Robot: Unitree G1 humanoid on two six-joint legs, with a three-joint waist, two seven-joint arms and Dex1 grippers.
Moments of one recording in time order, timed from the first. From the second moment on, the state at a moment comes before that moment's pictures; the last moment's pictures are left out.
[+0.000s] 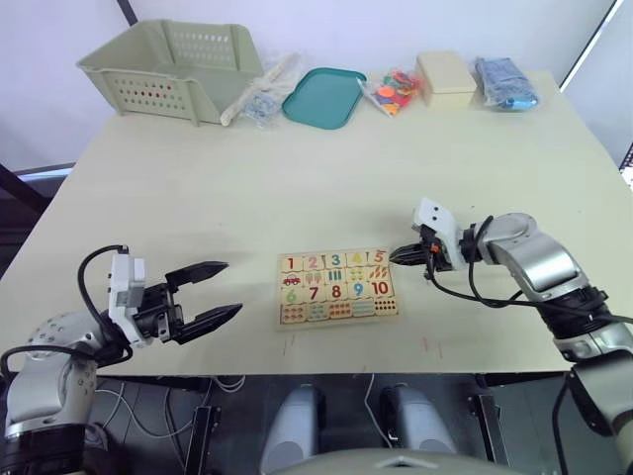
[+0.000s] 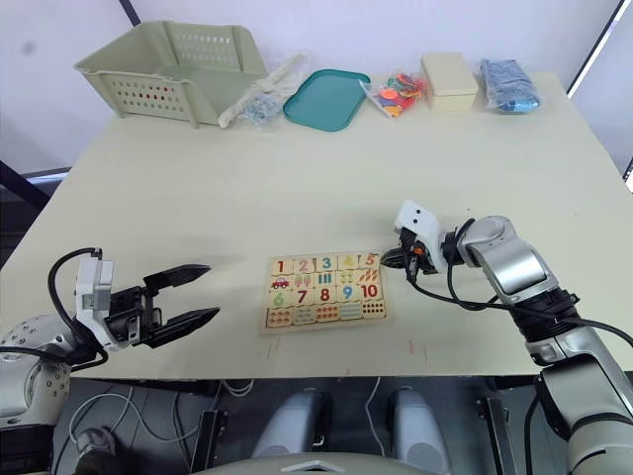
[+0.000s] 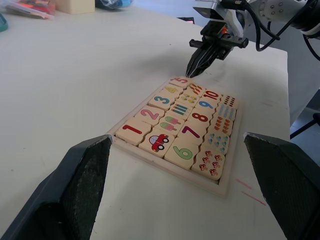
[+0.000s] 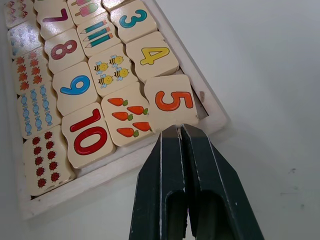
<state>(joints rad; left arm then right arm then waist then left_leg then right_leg) 0.08 0.72 0.39 -0.03 -0.63 0.19 -1.38 -0.65 -0.61 0.34 0.09 0.21 0.65 1.11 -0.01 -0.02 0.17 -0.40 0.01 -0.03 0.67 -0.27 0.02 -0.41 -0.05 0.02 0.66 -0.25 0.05</state>
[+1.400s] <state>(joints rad) 0.12 0.72 0.39 -0.01 -0.63 0.15 -1.35 -0.69 -0.55 0.34 0.15 0.17 0.61 1.15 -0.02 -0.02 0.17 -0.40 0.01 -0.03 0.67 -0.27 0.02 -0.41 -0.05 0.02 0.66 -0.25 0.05</state>
